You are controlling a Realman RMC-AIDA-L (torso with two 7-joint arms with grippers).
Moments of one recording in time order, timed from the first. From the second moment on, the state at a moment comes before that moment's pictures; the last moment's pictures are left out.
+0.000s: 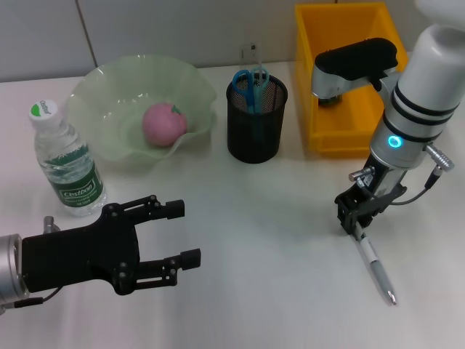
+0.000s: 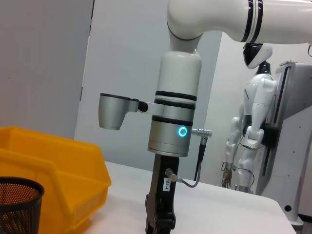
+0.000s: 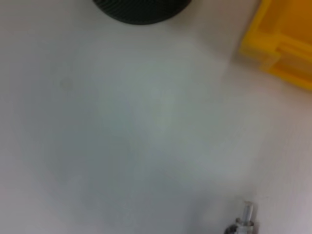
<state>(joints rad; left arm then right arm) -0.50 -2.06 0.73 0.44 1.91 1.76 -1.05 1.00 2.08 -1.18 -0.66 -2.88 -1.48 2.92</state>
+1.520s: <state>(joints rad) -0.50 -2.06 0.72 0.45 1.91 1.77 -1.05 1.02 2.08 -1.18 -0.64 -2.88 -1.47 2.92</state>
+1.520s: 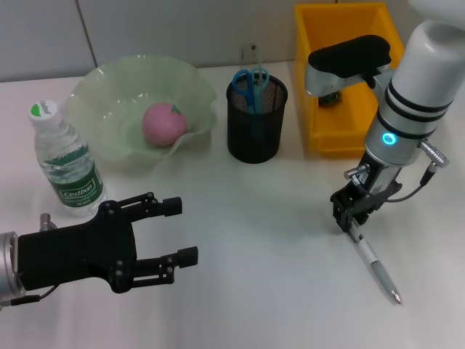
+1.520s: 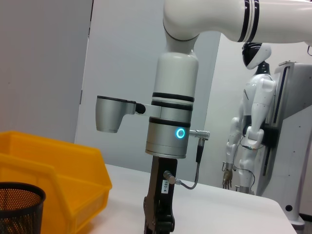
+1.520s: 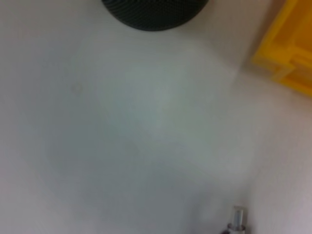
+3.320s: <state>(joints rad) -0.49 -2.06 0.72 0.47 1.91 1.79 -1.05 1.00 2.08 -1.20 -0.73 -2.83 -1.49 2.91</state>
